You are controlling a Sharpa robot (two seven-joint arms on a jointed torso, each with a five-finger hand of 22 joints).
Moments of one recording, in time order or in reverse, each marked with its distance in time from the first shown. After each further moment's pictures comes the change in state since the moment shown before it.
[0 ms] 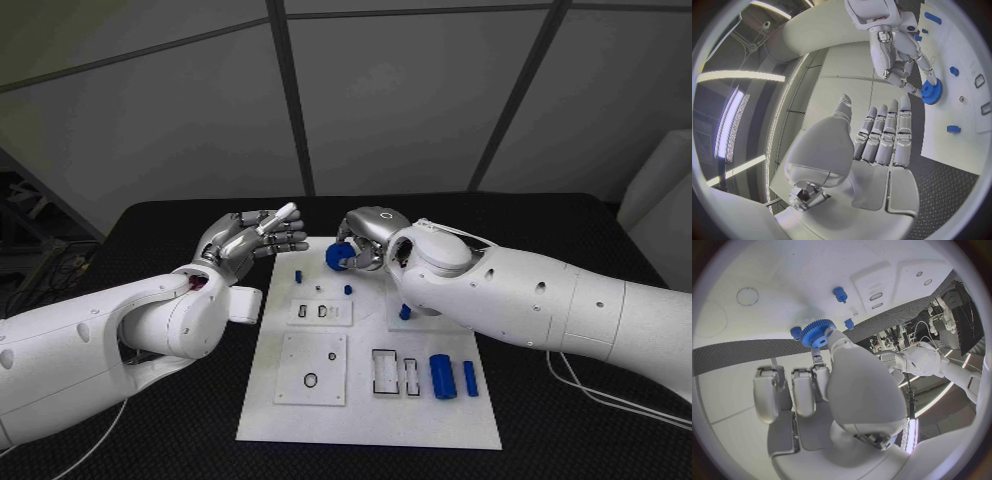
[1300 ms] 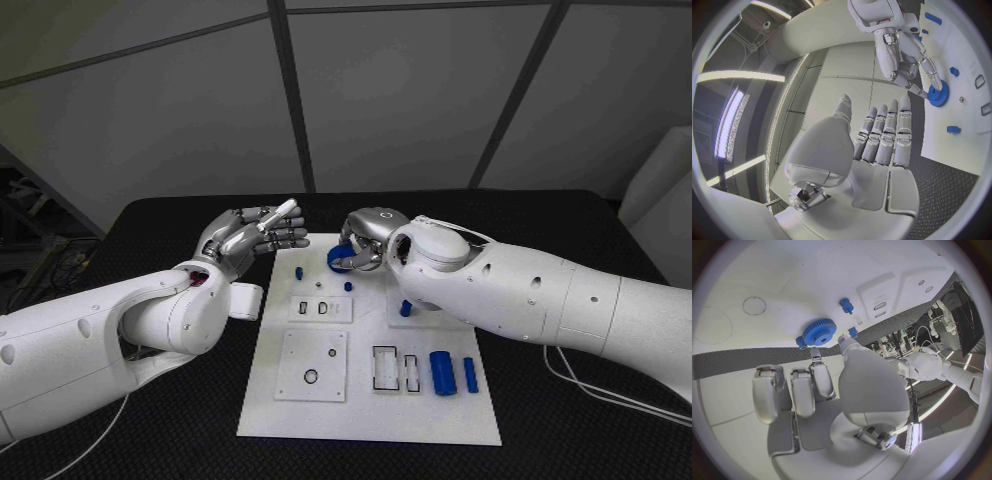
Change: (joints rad) left arm 0.000 0.000 0.000 0.000 0.000 0.001 -0.002; left_hand 0.000 0.000 0.000 0.000 0.000 0.000 0.000 0.000 0.000 0.000 0.000 0.000 0.000 0.000 0.000 0.000 0.000 0.000 0.000 0.000 0.000 -0.001; right arm 0.000 0.017 -0.004 -0.041 0.004 0.062 0.006; right_hand -0.275 -0.028 -0.026 0.070 -0.065 -0.074 0.023 -0.094 -0.007 -0.027 0.038 -0.035 0.000 0.000 0.022 0.023 0.001 0.000 0.000 0.015 0.004 0.000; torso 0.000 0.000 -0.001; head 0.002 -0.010
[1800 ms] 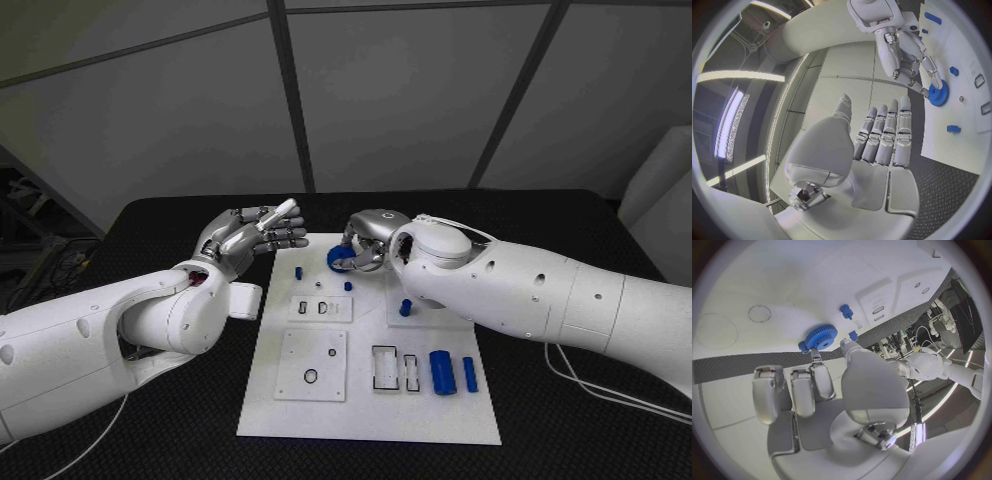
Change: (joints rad) left arm 0.000 -0.001 0.000 -0.001 0.000 0.000 -0.001; left_hand 0.000 0.000 0.000 0.000 0.000 0.000 0.000 -0.004 0.000 0.000 0.000 -0.005 0.000 0.000 0.000 -0.004 0.001 0.000 0.000 0.000 0.000 0.000; right arm 0.004 -0.014 0.002 0.007 0.024 0.046 -0.004; right_hand -0.053 0.017 0.018 -0.007 0.034 0.012 0.001 -0.008 0.006 0.015 0.000 0.019 0.000 0.000 0.000 0.008 0.000 0.000 0.004 0.004 0.011 0.000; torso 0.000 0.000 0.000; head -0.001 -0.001
